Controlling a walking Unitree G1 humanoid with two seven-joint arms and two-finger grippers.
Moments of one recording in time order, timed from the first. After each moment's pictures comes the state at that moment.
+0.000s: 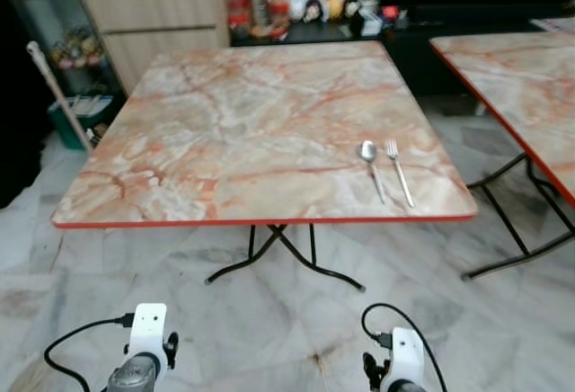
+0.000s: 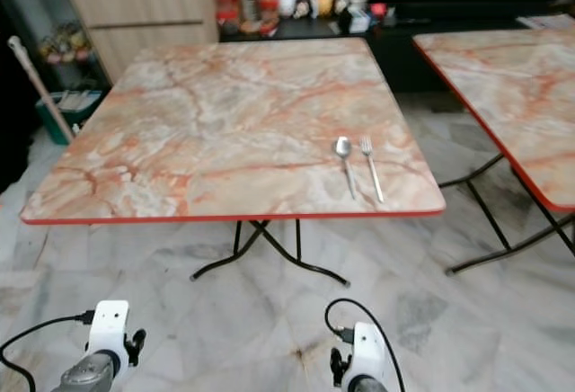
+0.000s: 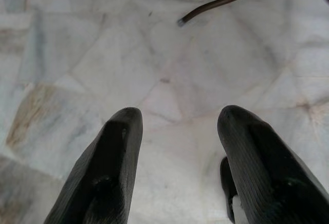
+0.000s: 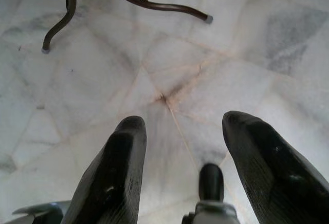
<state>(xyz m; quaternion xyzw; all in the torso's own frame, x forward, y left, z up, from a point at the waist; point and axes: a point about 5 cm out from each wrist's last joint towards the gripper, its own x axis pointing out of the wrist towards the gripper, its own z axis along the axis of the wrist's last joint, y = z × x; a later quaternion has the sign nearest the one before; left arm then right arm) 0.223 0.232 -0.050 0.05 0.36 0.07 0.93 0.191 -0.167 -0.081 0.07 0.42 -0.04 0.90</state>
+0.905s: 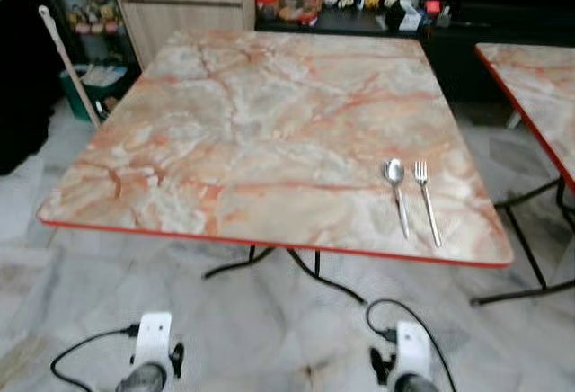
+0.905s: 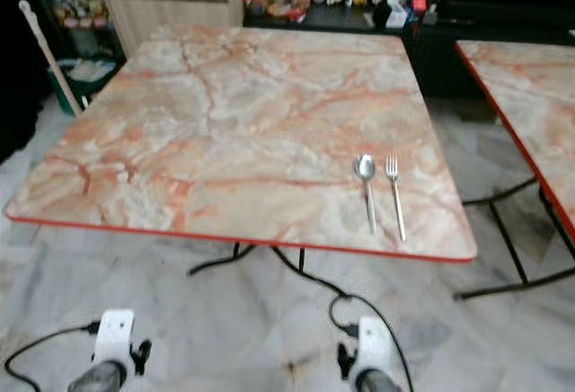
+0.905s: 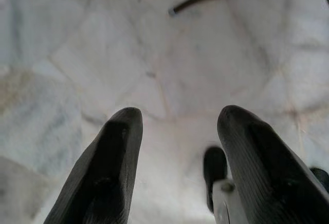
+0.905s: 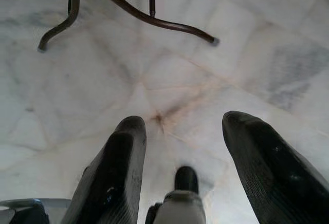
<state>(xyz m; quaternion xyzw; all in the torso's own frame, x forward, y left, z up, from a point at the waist) 0.219 0.222 -0.055 0.04 0.36 0.07 0.93 0.196 -0.173 -0.078 0.05 0.42 -0.02 0.91</state>
